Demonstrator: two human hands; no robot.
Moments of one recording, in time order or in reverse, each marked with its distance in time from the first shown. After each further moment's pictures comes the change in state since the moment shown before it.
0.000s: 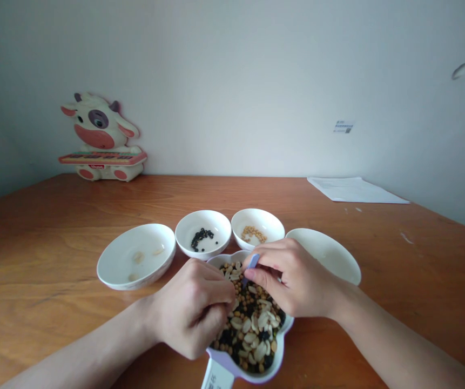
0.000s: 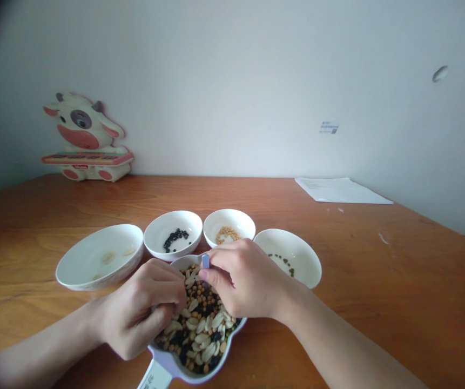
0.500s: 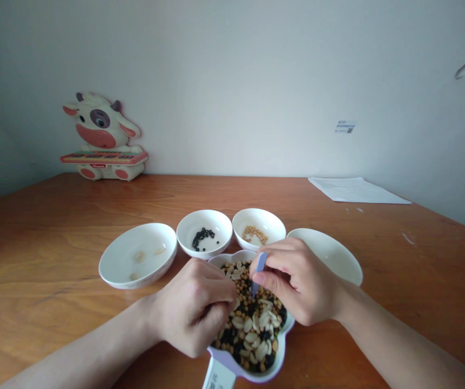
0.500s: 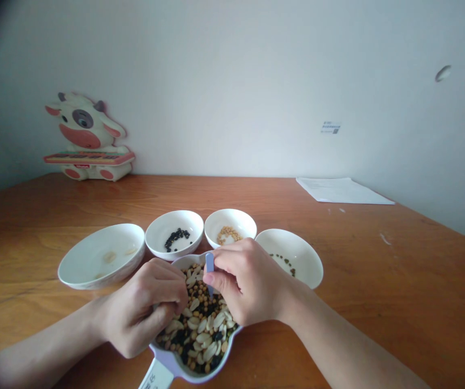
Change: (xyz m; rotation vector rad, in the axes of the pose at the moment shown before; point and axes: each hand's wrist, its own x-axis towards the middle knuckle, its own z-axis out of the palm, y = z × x) left_hand 0.000 0.001 0.000 -0.016 0.031 0.010; right_hand -0.002 0.003 0.001 0.086 0.071 -0.106
